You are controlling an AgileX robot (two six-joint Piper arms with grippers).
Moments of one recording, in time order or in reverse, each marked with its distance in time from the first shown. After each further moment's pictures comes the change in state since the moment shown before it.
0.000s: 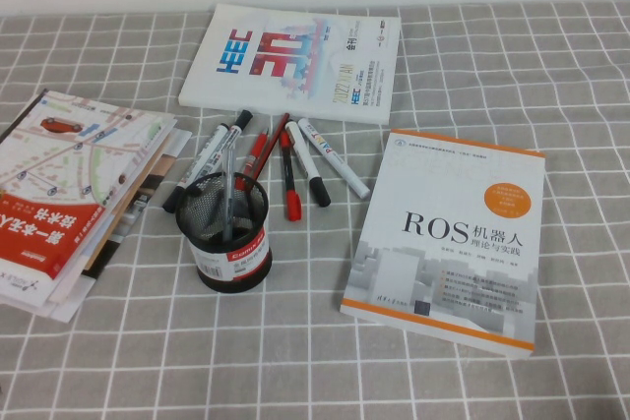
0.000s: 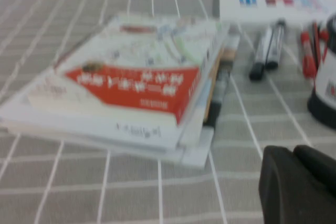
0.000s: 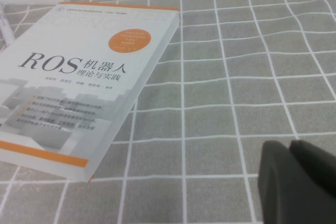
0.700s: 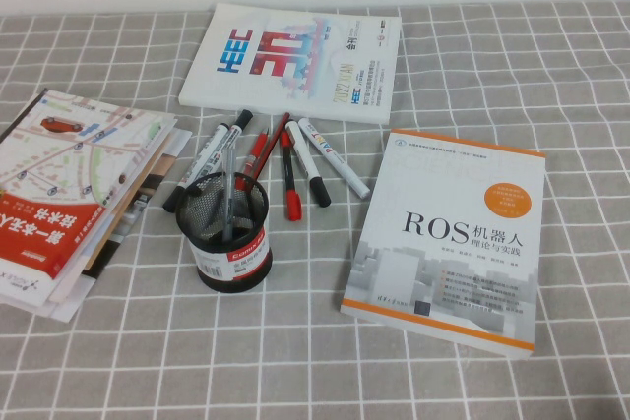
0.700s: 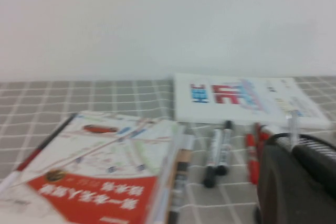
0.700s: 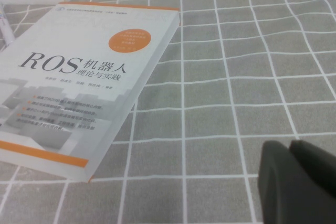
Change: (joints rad) right arm 0.000 0.000 0.000 0.000 0.000 0.000; left arm -0.120 0.116 -0.186 -0.060 -0.121 -0.016
